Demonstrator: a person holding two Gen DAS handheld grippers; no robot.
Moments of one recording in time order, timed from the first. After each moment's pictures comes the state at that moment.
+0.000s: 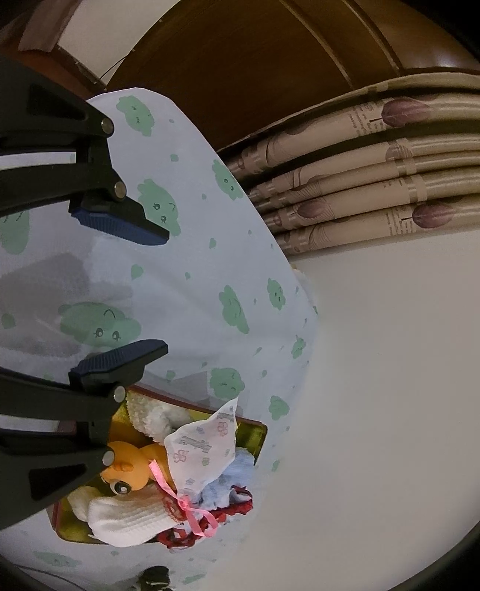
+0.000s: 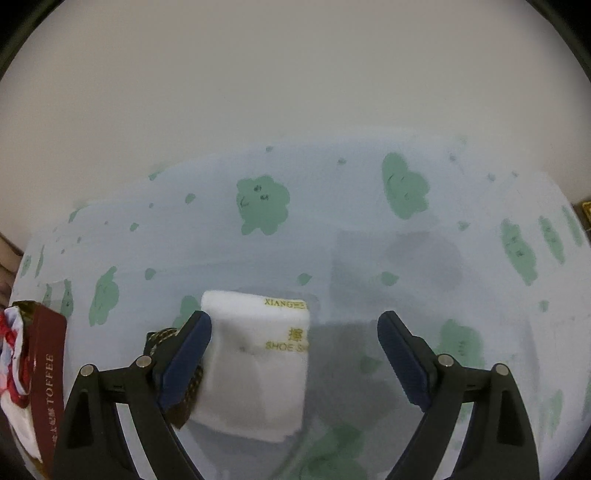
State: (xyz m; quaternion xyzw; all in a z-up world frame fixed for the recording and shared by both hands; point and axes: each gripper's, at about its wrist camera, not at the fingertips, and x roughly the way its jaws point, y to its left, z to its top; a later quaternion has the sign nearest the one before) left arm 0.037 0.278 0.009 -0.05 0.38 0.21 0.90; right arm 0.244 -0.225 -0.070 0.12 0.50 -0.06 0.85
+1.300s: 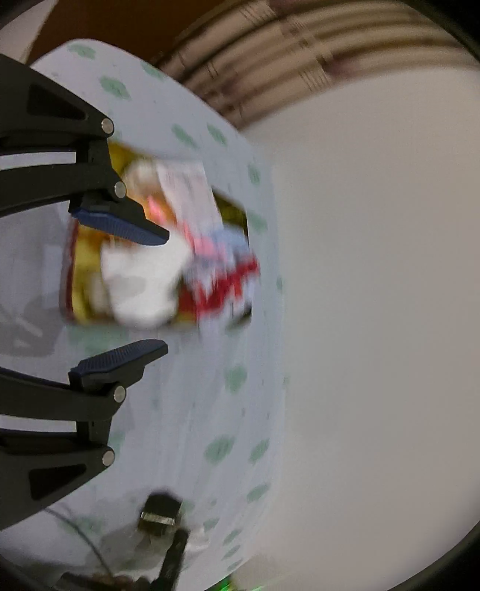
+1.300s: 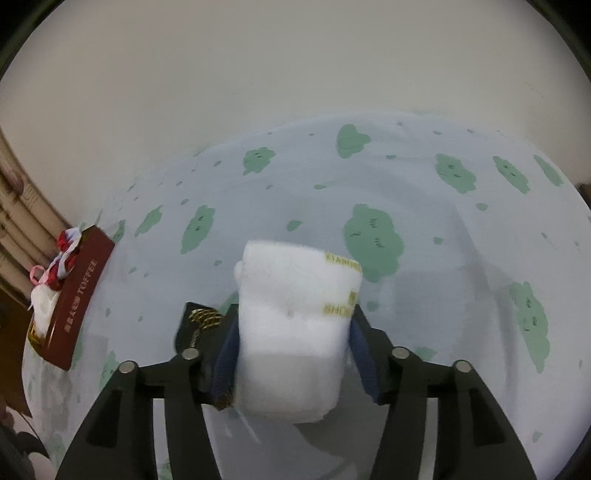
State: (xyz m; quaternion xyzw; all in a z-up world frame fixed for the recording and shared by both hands) left arm 0.042 0.067 0.042 0.06 0.36 -0.02 0.93; right arm 0.098 -0.282 -0.063 0.15 0.44 0.02 0.88
